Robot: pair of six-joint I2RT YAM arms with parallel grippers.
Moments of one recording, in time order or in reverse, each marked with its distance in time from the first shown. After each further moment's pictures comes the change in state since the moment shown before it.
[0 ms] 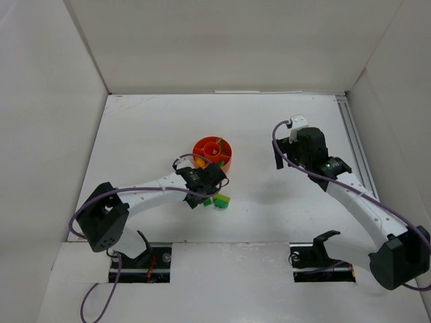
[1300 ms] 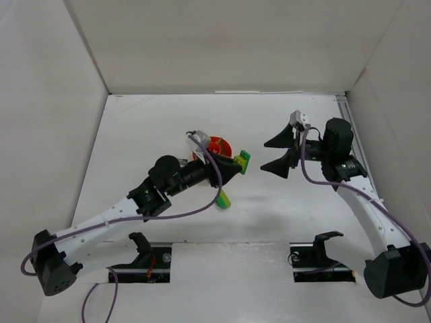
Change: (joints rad) left arm 0.018 -0.565 -0.175 1.005 0.550 1.034; right arm -0.206 -0.068 -0.002 0.310 -1.272 -0.066
